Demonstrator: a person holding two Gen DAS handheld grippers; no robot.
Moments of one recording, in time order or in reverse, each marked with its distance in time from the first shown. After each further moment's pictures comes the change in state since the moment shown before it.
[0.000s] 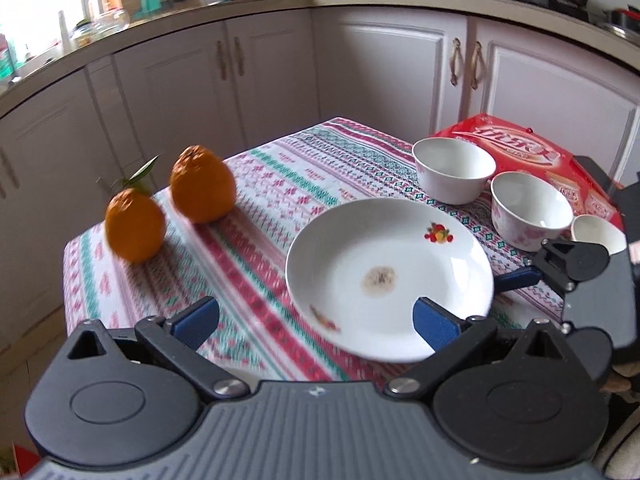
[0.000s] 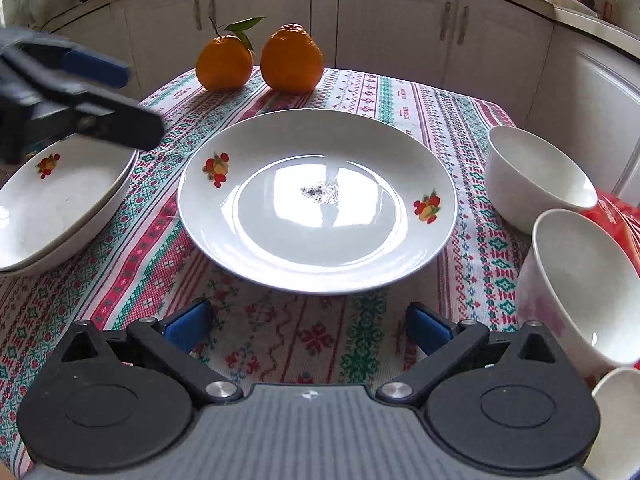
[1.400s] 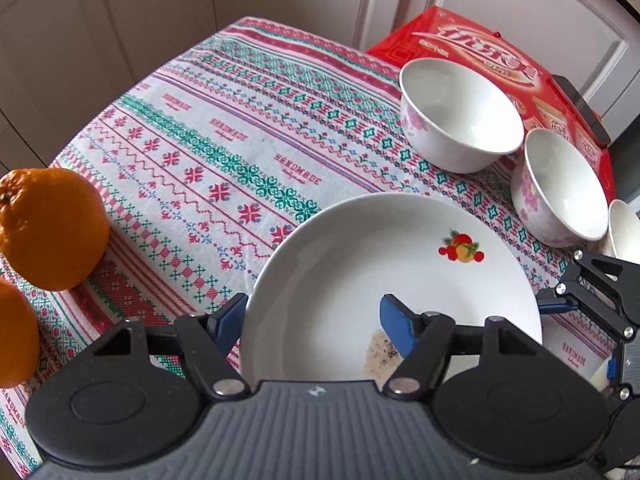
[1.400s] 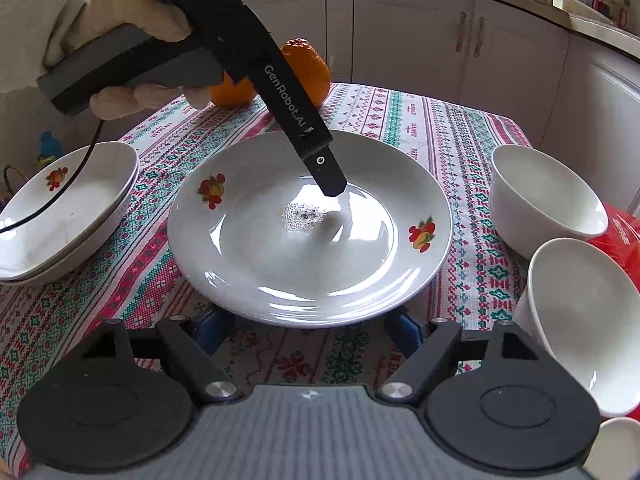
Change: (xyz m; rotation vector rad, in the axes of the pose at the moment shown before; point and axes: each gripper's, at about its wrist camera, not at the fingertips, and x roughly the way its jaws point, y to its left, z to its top) left arm 0.156 0.017 0.086 0.155 0.403 -0.299; right arm 0.002 -0.017 0.011 -0.022 -0.034 0.063
